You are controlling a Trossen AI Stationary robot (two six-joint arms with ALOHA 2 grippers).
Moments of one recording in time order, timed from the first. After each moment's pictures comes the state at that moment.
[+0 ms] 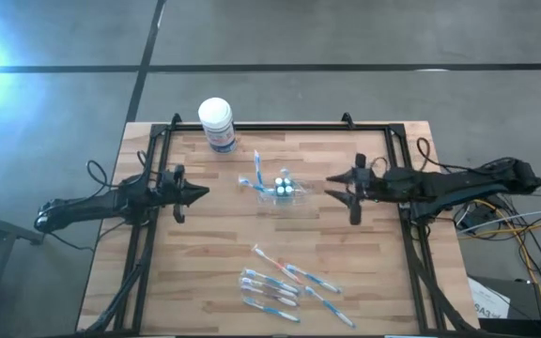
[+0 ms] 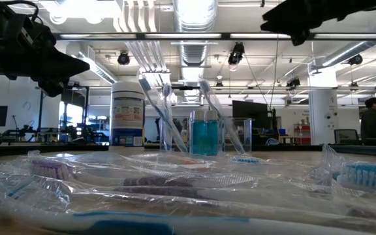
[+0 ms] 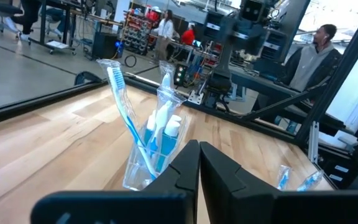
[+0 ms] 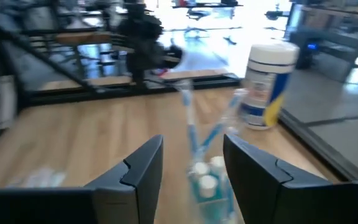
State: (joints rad) left arm 0.14 0.08 0.01 0.02 -0.03 -0.32; right arm 0.11 0.81 0.55 0.07 0.29 0.10
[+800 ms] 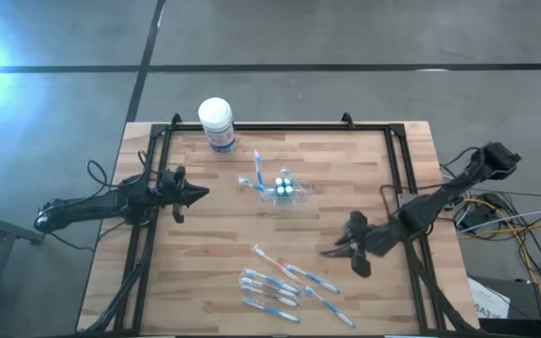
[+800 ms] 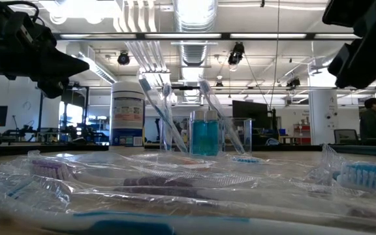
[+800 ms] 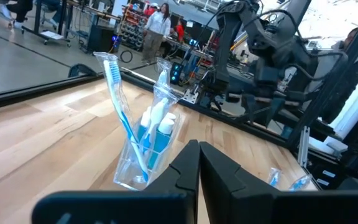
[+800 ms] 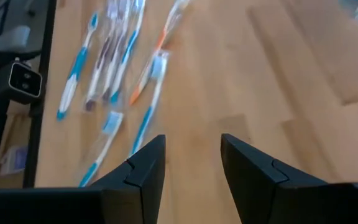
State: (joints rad) left arm 0.14 0.08 0.01 0.02 -0.01 -0.38; right arm 0.57 1.12 0.58 -0.26 0.28 0.79
